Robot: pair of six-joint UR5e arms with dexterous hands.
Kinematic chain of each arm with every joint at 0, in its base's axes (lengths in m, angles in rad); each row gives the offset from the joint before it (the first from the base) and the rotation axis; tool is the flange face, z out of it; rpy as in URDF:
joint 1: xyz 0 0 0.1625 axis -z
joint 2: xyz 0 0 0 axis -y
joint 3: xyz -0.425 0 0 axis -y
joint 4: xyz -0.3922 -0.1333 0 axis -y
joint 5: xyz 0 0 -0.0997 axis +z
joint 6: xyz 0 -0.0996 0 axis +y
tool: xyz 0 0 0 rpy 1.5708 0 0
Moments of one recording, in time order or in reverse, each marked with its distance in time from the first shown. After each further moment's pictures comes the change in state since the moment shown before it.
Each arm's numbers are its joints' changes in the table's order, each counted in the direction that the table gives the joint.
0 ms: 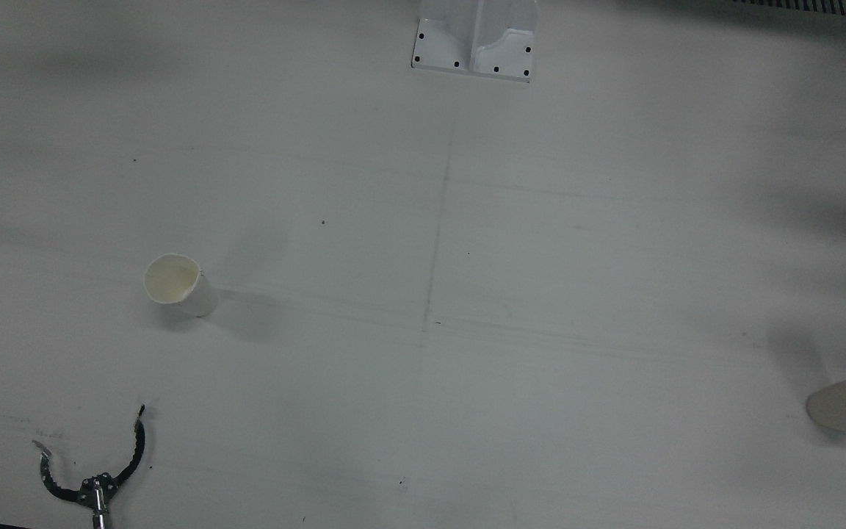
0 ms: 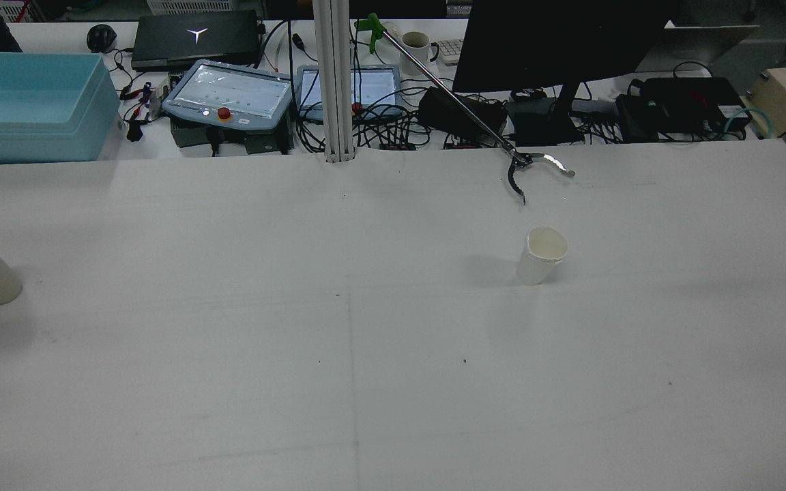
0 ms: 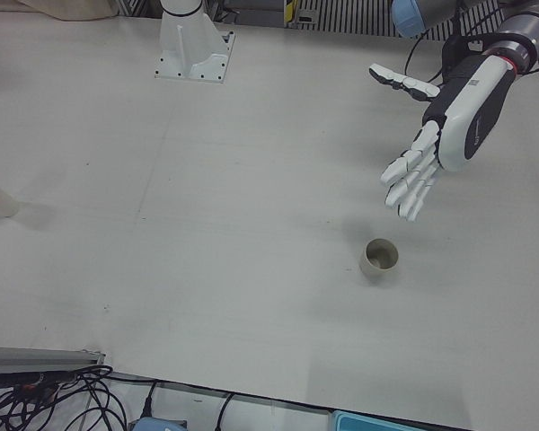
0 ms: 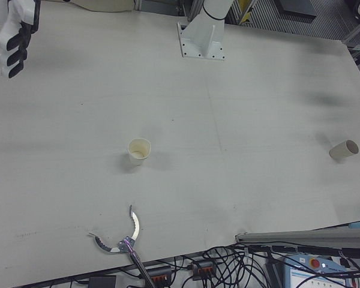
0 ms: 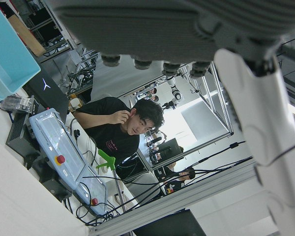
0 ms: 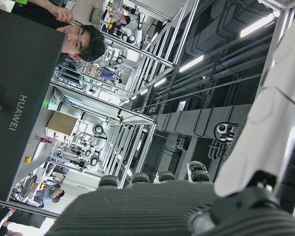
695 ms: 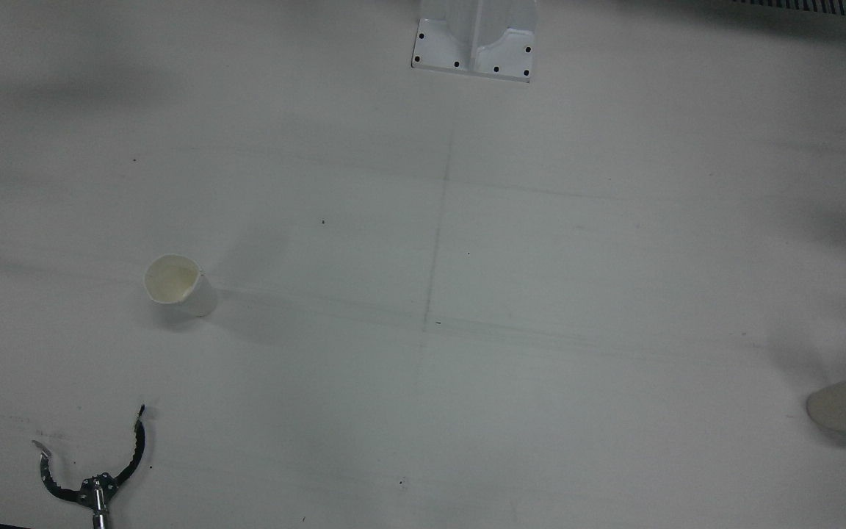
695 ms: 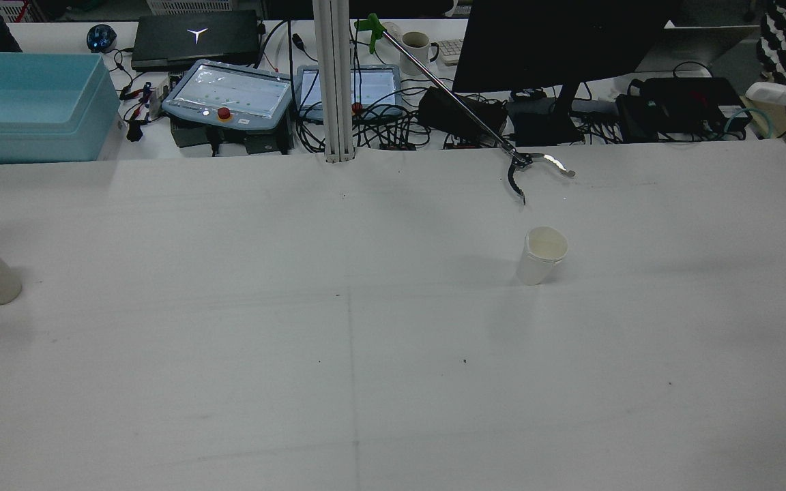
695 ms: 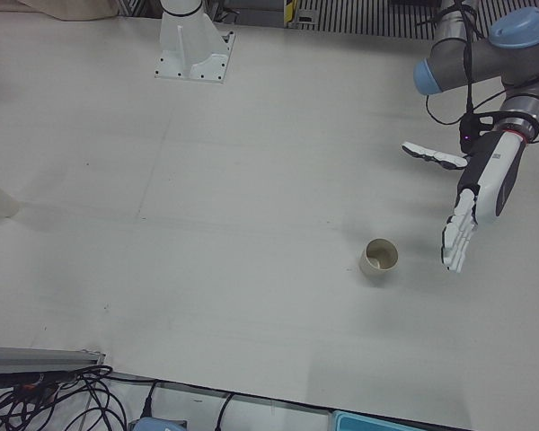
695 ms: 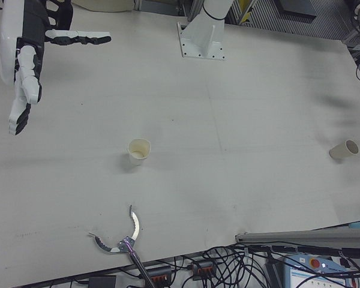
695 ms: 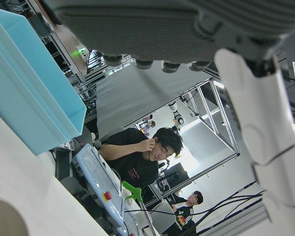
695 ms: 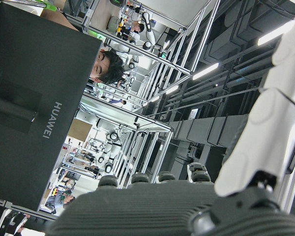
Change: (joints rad) left arm -0.104 0.075 0.378 -0.451 0.213 -0.108; right arm 0.037 0.014 -0.194 0.154 0.005 0.014
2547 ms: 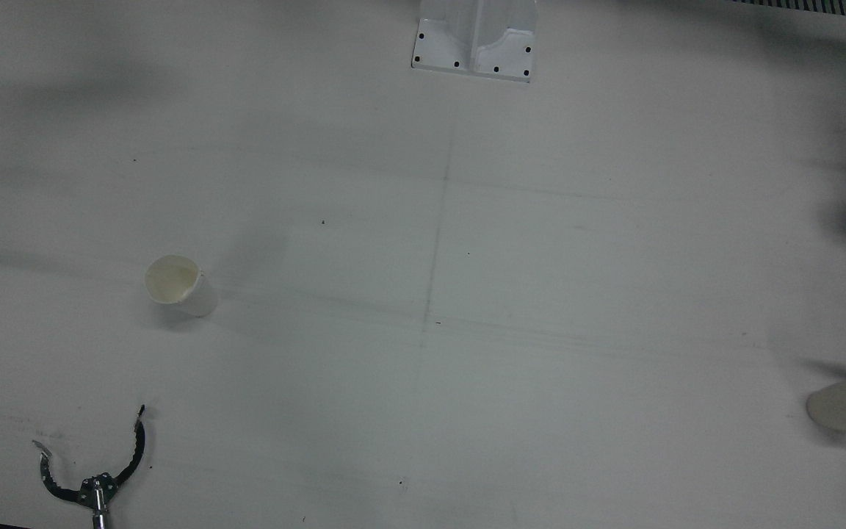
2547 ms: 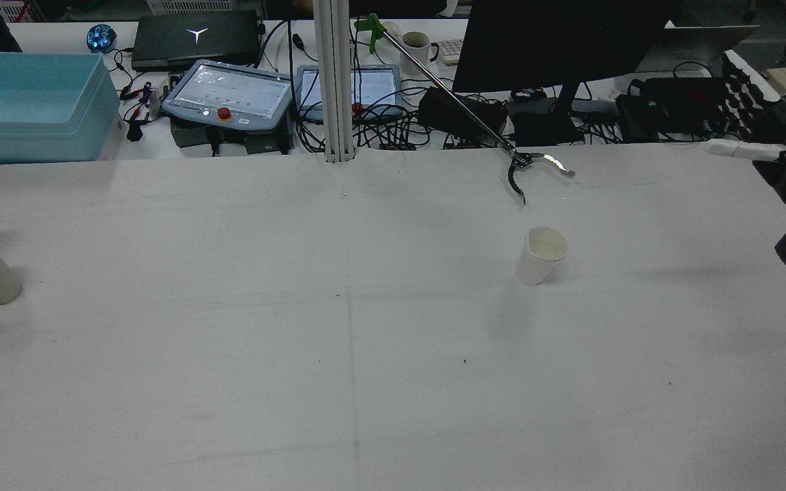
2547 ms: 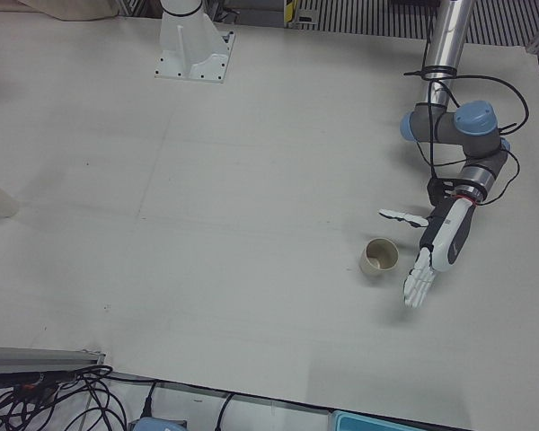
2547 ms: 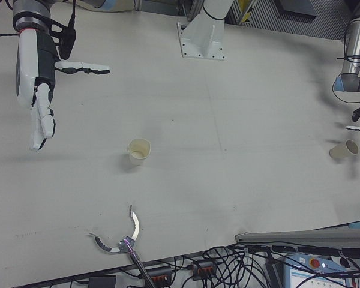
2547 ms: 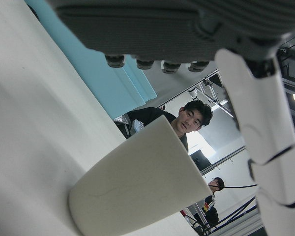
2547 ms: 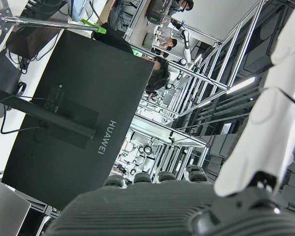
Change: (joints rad) left arm -0.275 -0.135 0.479 -0.310 0.228 -0.119; right arm 0.088 -0.035 -0.072 0.001 0.006 -0.007
